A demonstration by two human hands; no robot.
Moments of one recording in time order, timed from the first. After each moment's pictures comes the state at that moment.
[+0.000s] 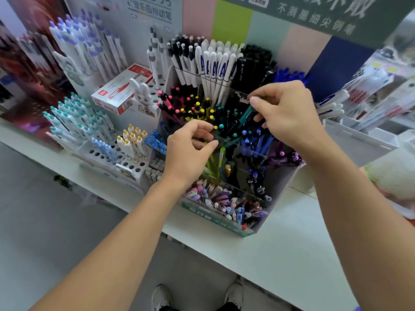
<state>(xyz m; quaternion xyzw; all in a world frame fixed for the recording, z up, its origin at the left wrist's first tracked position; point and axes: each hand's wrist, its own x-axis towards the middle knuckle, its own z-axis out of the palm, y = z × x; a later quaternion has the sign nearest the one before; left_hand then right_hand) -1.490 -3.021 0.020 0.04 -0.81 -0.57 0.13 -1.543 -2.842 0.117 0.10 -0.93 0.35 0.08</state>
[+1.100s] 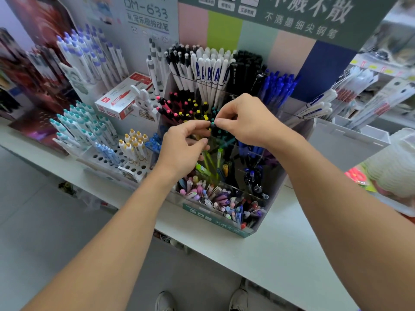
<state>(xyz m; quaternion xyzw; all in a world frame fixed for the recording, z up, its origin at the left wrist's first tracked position) -1.493 -3.033 0.030 0.01 -0.79 -0.61 0.06 -1.548 -2.874 0.108 0.21 -0.94 0.25 -0.02</state>
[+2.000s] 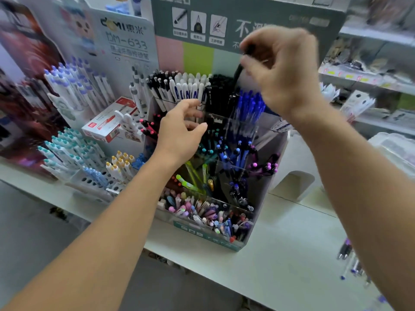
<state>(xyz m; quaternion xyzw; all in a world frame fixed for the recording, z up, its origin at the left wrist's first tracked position) -1.526 -3.006 0.092 -0.01 -0.83 -0.54 0.13 -1.557 -2.822 0.195 0.23 -0.87 0.31 0.32</state>
